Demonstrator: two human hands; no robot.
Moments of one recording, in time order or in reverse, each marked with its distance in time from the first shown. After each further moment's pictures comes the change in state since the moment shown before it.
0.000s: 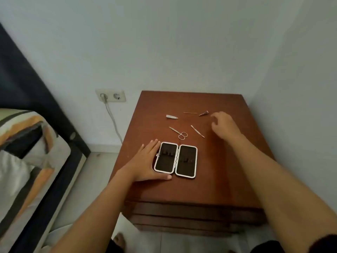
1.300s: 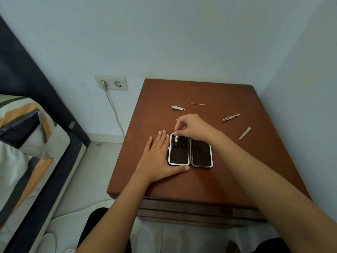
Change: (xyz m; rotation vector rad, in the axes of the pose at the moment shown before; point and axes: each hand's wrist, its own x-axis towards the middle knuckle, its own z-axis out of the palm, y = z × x) left_hand 0.107 -0.116 0.185 0.014 -0.082 -0.187; right_hand 0.039 -0.004 0.285 0.246 -0.802 -0.037
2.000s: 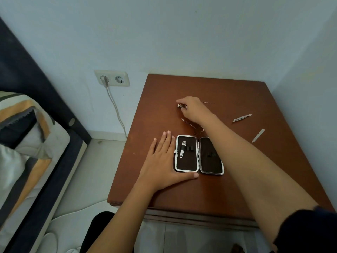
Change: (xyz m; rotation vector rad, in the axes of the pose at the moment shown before) left_hand -0.040 0.034 -0.024 0.011 0.055 0.032; right_hand 0.032 -0.002 -0.022 -0.223 0.249 -0.022
